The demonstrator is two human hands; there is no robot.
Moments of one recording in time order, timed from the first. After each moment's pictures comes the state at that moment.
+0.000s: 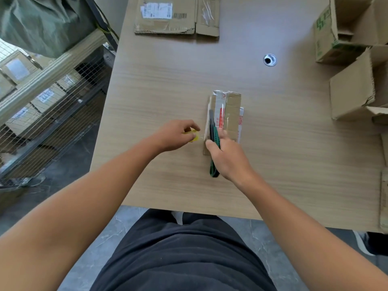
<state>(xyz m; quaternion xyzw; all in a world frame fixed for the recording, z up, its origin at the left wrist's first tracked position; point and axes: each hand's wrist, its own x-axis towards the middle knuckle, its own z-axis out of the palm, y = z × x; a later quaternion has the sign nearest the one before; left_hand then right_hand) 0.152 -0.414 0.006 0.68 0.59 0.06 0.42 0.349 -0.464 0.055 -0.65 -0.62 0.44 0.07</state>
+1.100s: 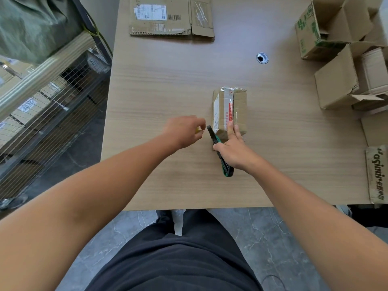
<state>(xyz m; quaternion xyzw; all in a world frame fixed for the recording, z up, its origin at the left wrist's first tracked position) 0.129 -0.404 -0.021 0.82 0.53 0.04 0.22 0.314 -0.464 0.039 -0.71 -0.54 0.43 -0.10</state>
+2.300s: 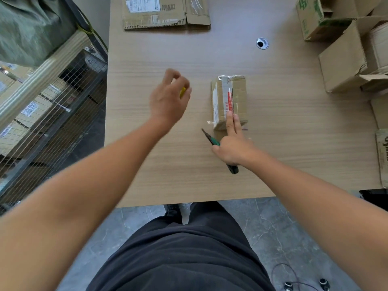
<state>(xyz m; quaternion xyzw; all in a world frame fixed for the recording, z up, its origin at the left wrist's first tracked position) 0.105 -0.386 0.020 0.71 0.65 0.25 0.14 0.305 -0.468 0.034 -0.66 -0.64 0.31 -0.24</state>
